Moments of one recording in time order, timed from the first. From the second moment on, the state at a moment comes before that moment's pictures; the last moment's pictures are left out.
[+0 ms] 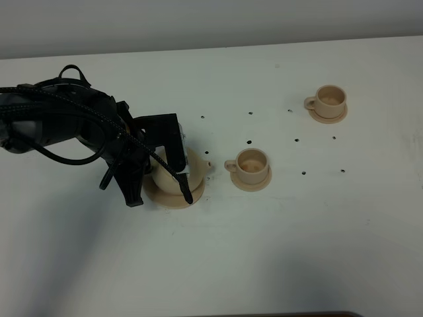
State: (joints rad) left arm -0.42 1.87 -1.08 0.07 0.46 0.94; right arm 0.10 -0.01 -0.51 0.08 1.12 -0.04
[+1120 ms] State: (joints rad) left arm -0.42 1.83 -1.08 0.02 0.45 0.95; right arm 0.10 -0.01 -0.51 0.08 1.12 -0.04
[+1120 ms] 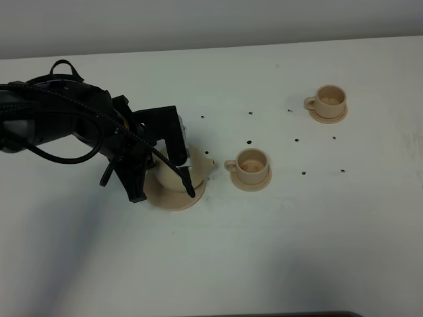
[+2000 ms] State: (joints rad) left arm -0.42 1.81 -1.08 -0.02 0.43 0.97; right arm 0.10 -0.01 -0.51 0.08 1.12 -0.04
